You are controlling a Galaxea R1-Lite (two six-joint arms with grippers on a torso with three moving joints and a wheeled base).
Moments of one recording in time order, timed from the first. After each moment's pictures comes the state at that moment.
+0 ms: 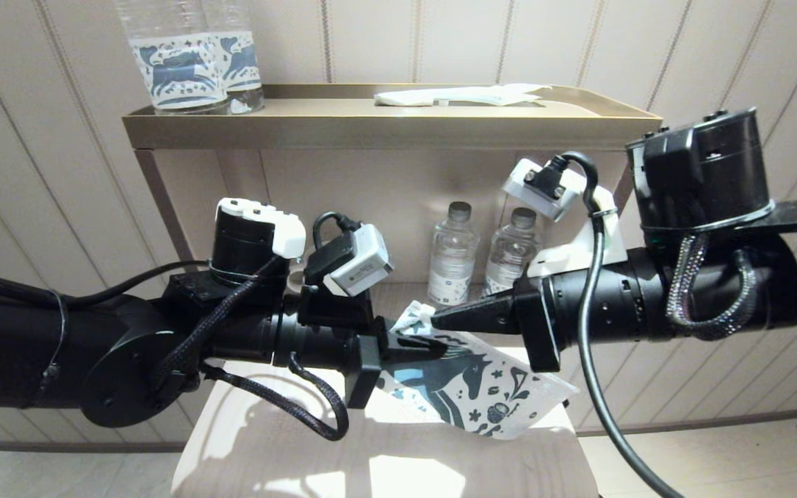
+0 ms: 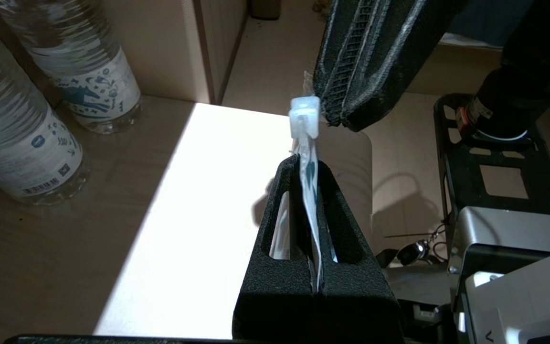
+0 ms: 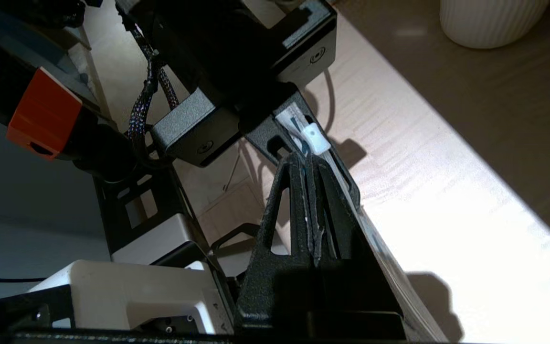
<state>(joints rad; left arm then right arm) -0.69 1.79 -0.97 -0.49 -0.75 0.28 0.64 1.55 -1.17 0.01 0.51 0.10</state>
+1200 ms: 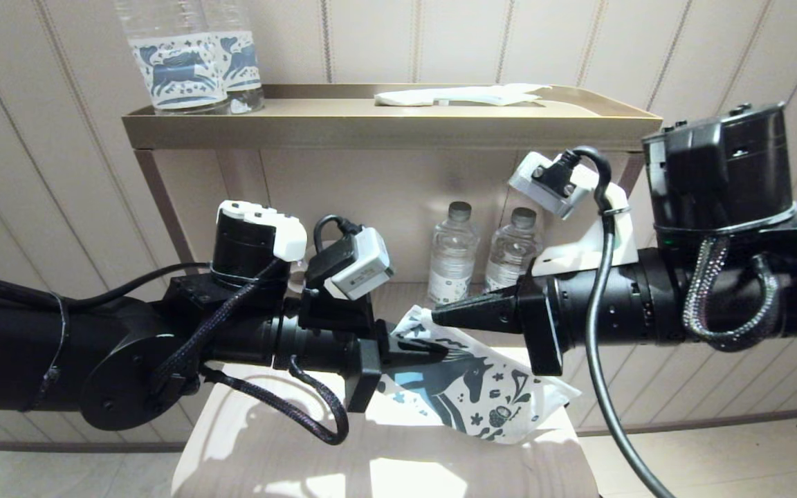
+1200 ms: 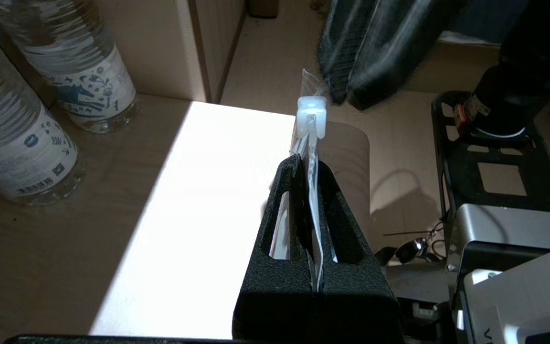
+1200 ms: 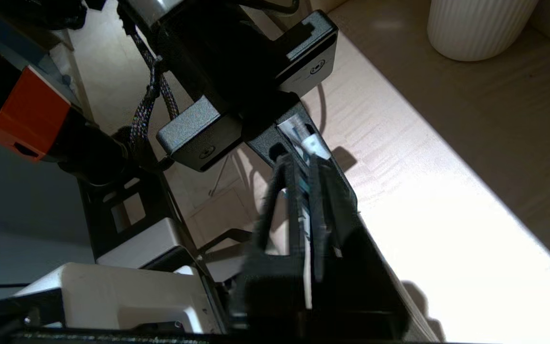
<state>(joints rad) -0.69 1.79 -0.96 -0.49 -0.75 0.29 0.67 1.53 -1.15 -0.01 0.45 0.08</state>
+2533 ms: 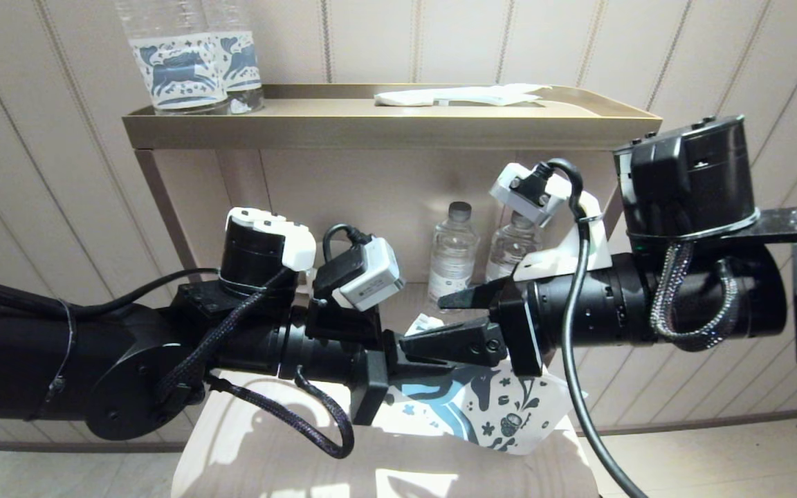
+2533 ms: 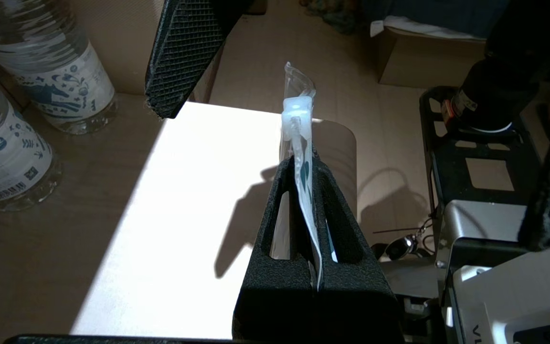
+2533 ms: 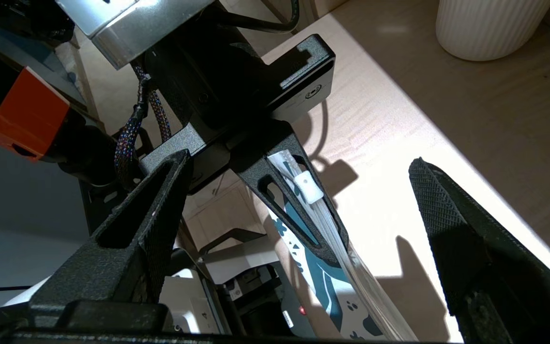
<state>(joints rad) -0.72 1.79 -0.95 -0.49 -0.75 0.29 0.67 1.56 -1.15 -0.04 0.47 0.08</state>
